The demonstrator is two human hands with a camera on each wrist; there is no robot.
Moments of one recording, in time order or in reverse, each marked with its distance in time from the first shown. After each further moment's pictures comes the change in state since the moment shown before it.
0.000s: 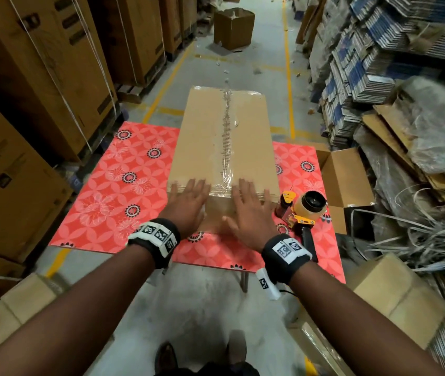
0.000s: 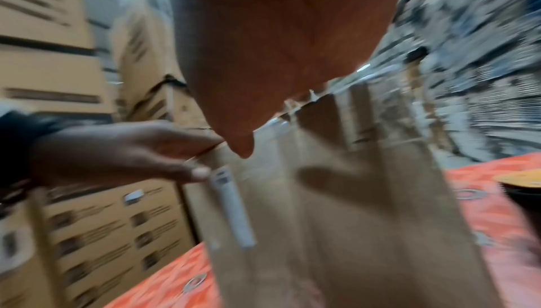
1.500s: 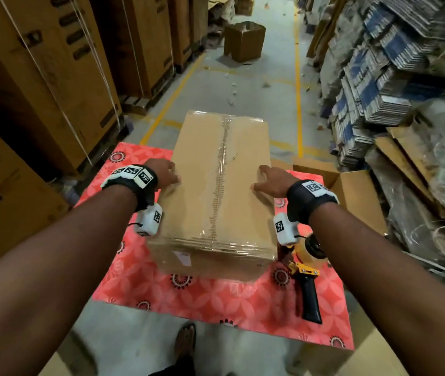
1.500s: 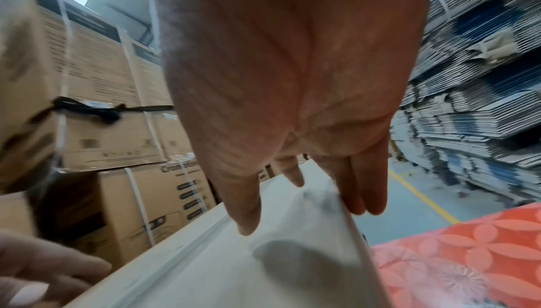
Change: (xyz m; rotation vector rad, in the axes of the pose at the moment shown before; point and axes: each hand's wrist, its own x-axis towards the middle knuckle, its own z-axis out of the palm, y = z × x) left_hand 0.181 -0.102 -0.083 -0.180 -0.242 -0.393; right_hand 0.205 0.146 -0.065 0.250 -0.341 0.188
